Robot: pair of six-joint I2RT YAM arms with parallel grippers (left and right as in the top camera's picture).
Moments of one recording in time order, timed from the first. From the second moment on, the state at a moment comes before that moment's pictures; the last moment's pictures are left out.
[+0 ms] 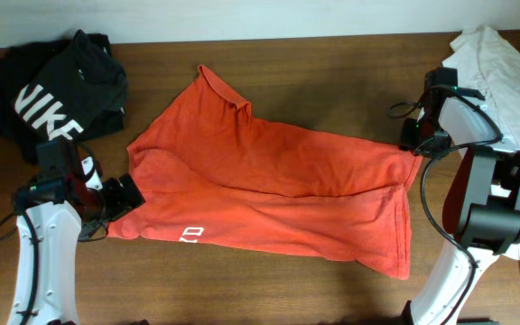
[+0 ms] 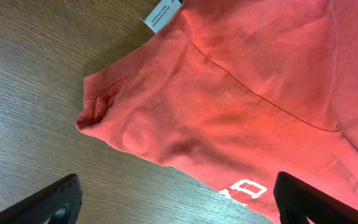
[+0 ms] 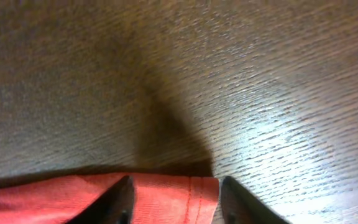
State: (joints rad) left arm 0.29 1.38 1.02 -0.98 0.13 -0.24; right arm -0.21 2.15 1.57 -0.87 0.09 0.16
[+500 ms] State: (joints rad) left arm 0.29 1.38 1.01 -0.88 0.21 -0.18; right arm -0.20 2.21 1.89 -1.17 0.19 0.20
